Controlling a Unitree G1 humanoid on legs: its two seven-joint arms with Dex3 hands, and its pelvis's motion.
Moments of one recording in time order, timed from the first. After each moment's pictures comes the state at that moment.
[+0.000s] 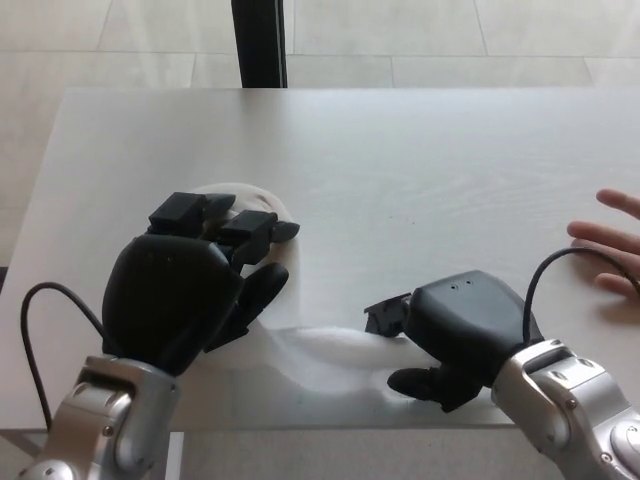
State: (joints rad) left_arm -0.03 0.48 -0.40 -0.23 0.82 0.10 0.20; right_arm -0.26 -0.50 0.70 -0.06 -0.75 0.17 0.06
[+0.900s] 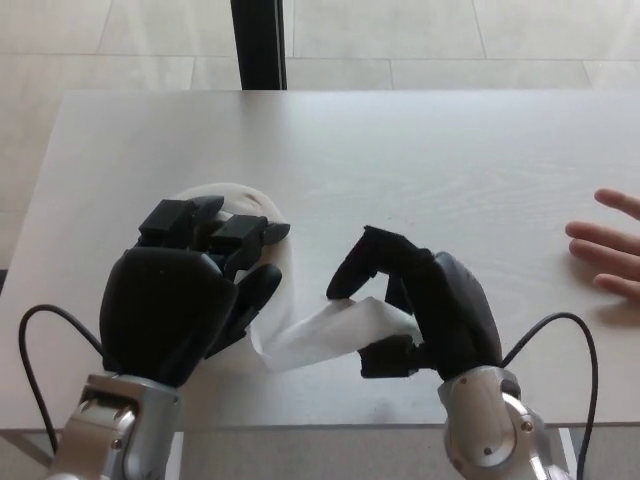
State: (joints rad) left_arm 0.00 0.44 -0.41 -0.19 0.85 0.10 0.32; right_arm -0.05 0.05 0.34 -0.05 -0.55 0.06 -0.19
